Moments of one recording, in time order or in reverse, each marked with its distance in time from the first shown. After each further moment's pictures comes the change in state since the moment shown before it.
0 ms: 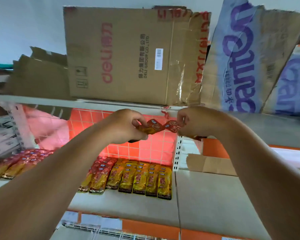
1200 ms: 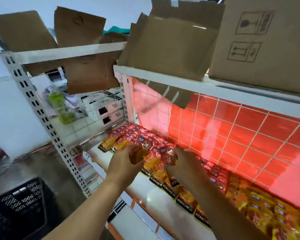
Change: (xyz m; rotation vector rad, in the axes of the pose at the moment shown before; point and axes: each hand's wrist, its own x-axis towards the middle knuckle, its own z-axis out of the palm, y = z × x) left_hand -0.098 -0.417 -0.024 0.024 0.588 -0.667; right_hand 0.229 -0.302 0.338 0.467 -0.109 -0.247
